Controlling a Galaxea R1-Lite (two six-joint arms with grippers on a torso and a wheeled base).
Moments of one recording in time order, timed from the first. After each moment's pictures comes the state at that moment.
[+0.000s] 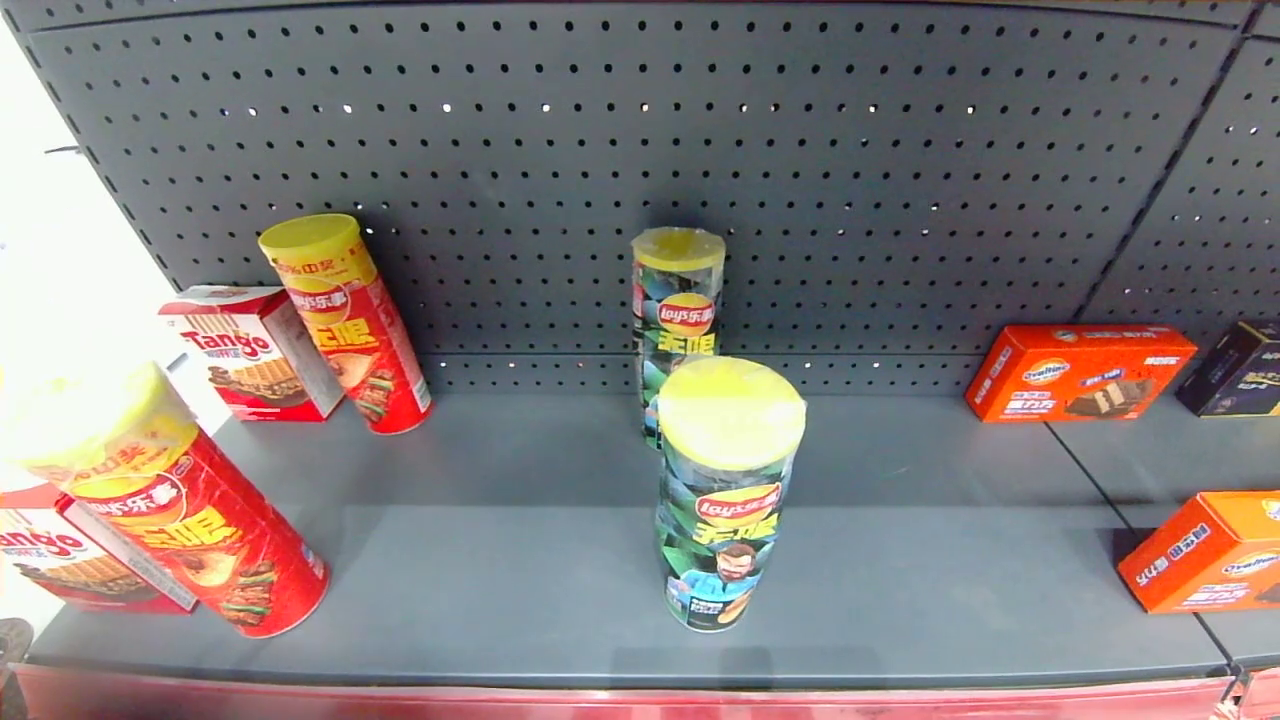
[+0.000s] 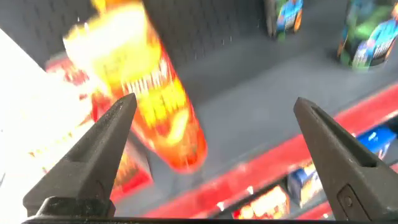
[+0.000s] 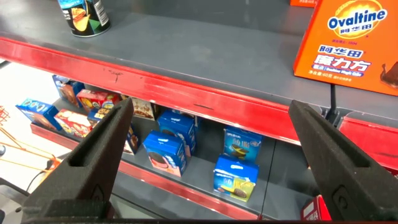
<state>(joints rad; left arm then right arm) -0.49 0.39 -0.21 -0.23 0.16 0.31 0.40 0.00 0.00 0.00 -0.01 -0.01</state>
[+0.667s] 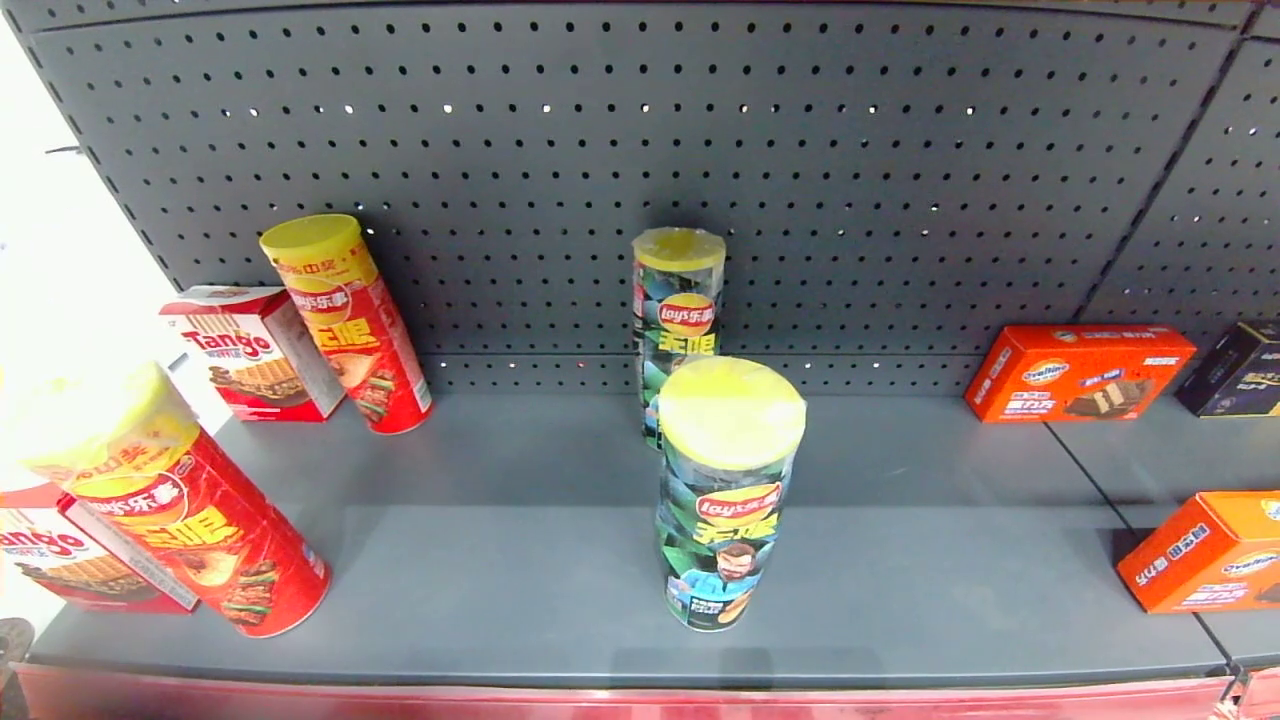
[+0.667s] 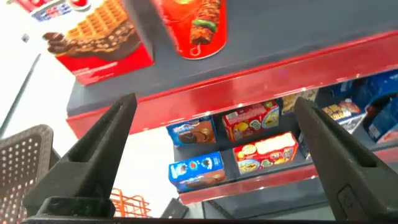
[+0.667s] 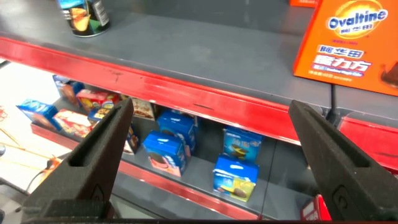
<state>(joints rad) -0.25 0.12 -0.01 -0.02 0.16 0.19 0.37 0.00 0.00 0.00 -0.01 -0.01</state>
